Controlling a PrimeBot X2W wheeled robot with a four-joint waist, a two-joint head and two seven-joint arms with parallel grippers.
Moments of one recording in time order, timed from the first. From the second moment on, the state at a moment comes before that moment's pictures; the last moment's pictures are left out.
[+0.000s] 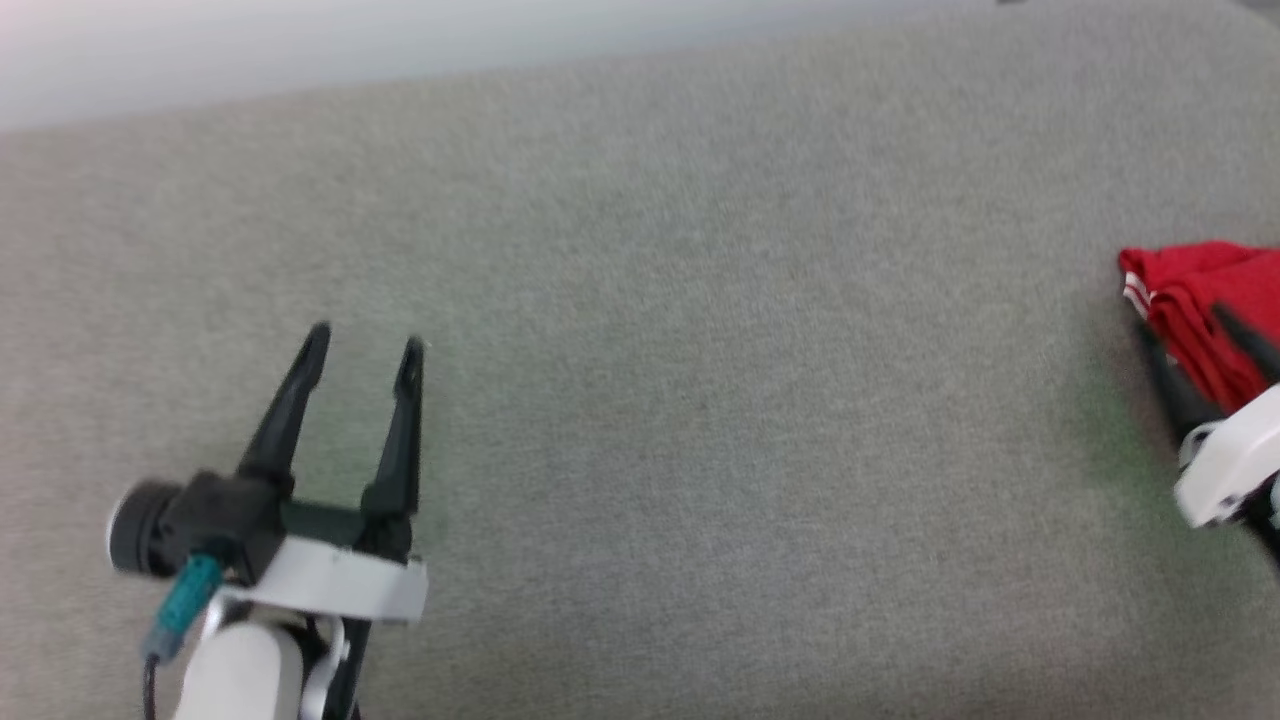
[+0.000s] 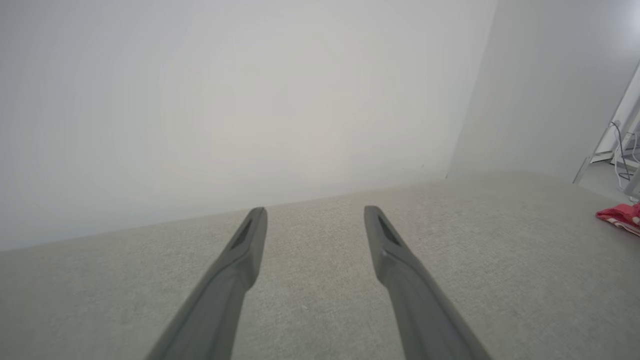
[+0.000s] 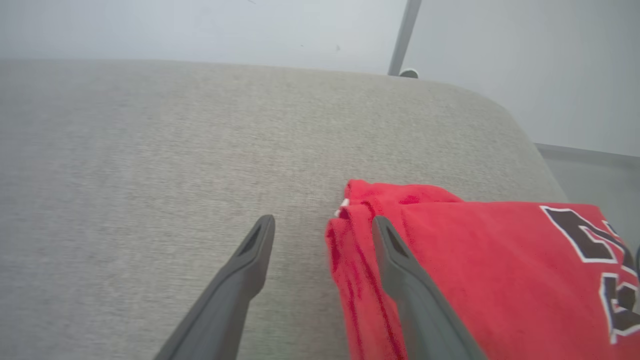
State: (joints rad) left arm -0.23 0.20 -0.06 0.05 -0.18 -0.13 -0.26; right arm -0.59 -0.59 0.43 0.59 0.67 0.13 -0.09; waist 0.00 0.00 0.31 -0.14
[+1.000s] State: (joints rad) left arm 0.09 0.14 0.06 0.14 -0.25 -0.13 -0.26; right arm -0.16 -0.36 0.13 0.29 0.50 0.13 -0.26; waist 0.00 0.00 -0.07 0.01
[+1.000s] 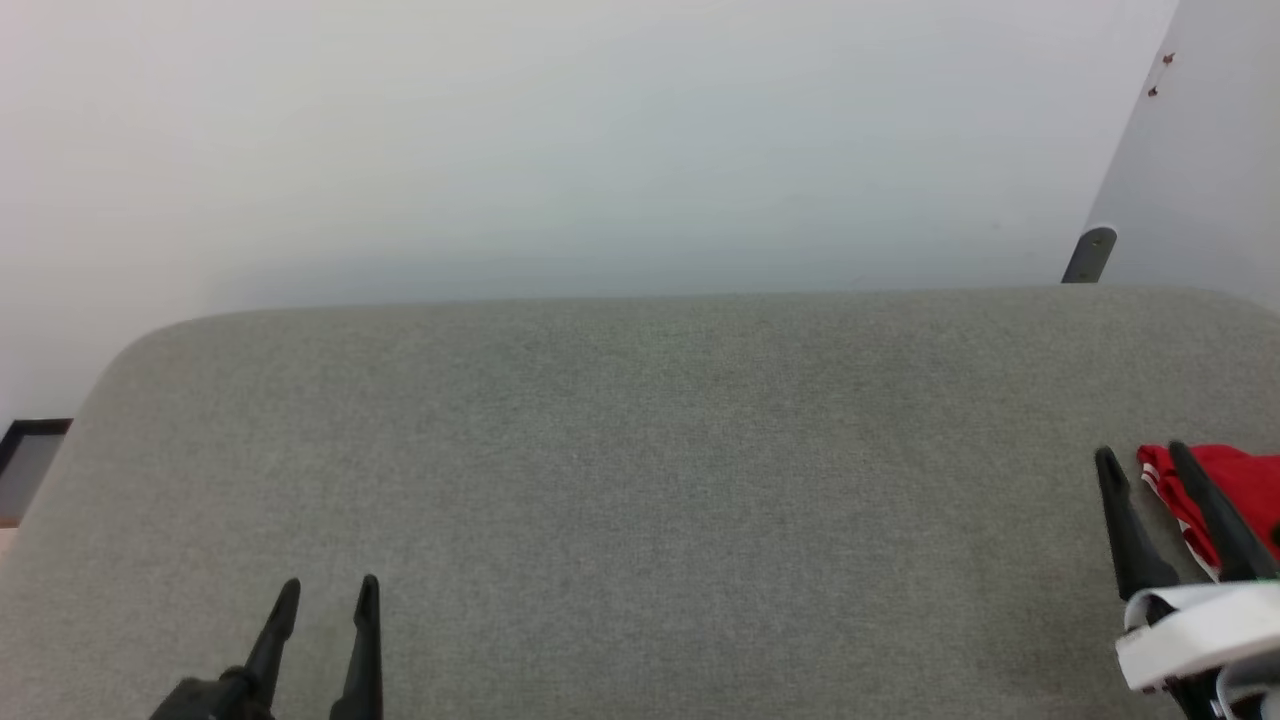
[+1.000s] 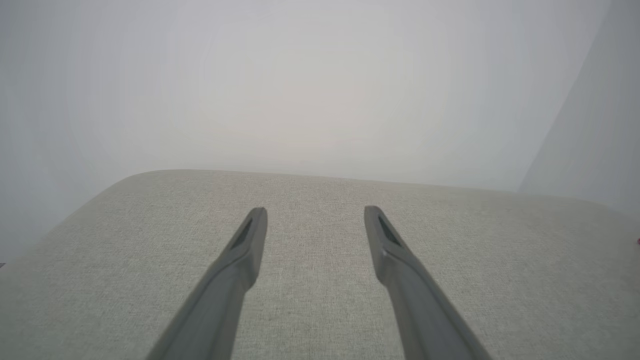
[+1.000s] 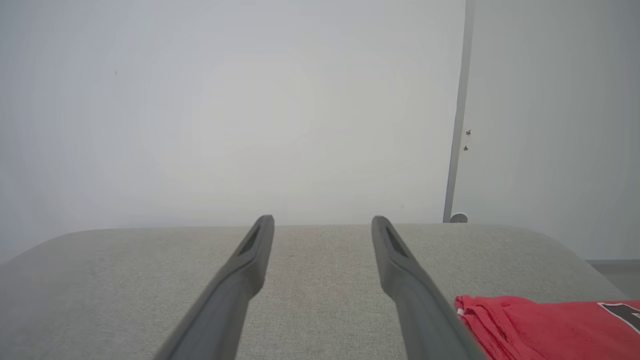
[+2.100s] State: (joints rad) left arm 0.17 0.10 0.09 0.05 -0.21 -0.13 -0.26; right arm 0.05 -0.25 -0.06 0.08 0.44 0.13 -0.23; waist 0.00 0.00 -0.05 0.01
